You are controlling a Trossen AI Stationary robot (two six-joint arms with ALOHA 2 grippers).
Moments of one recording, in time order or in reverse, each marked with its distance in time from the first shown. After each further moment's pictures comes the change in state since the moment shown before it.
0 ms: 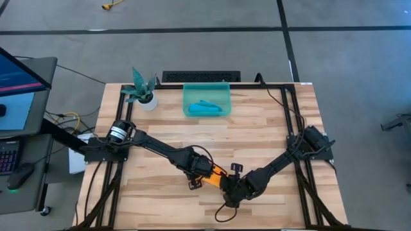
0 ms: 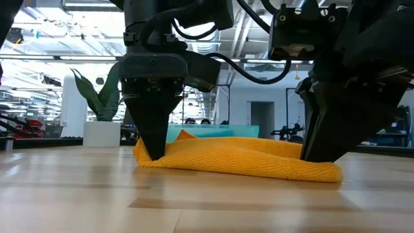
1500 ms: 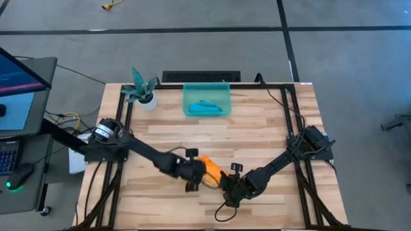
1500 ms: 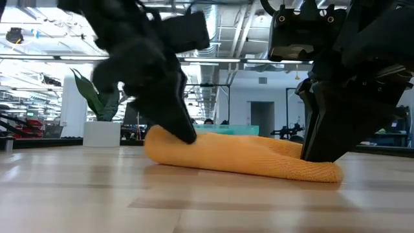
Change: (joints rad) left arm -0.109 -0.163 -0.290 0.547 -0.300 0.301; right arm 0.001 -0.010 -0.005 0.014 -0.014 0.001
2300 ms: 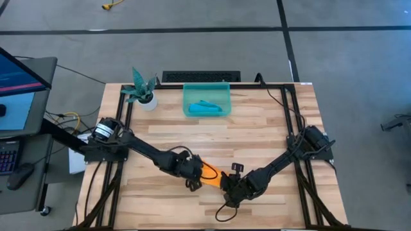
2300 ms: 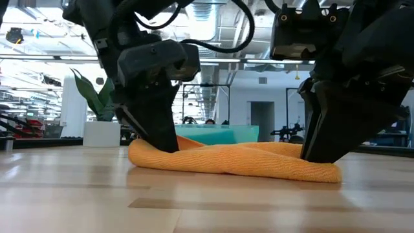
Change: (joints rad) left arm 0.029 -0.001 -0.035 -0.050 0.145 -0.500; right arm 0.008 -0.015 -0.001 0.001 0.029 0.018
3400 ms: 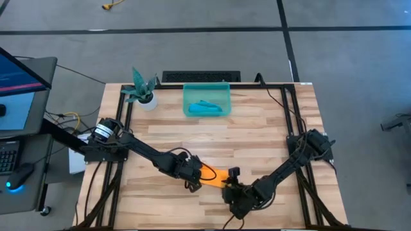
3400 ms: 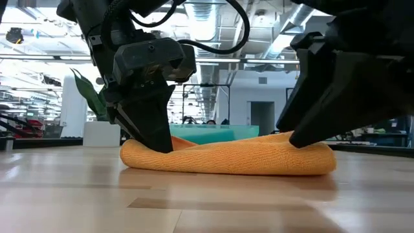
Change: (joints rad) left arm -0.020 -0.001 0.000 -0.022 -0.003 -0.077; right arm 0.100 0.005 0.001 0.105 0.317 -0.344
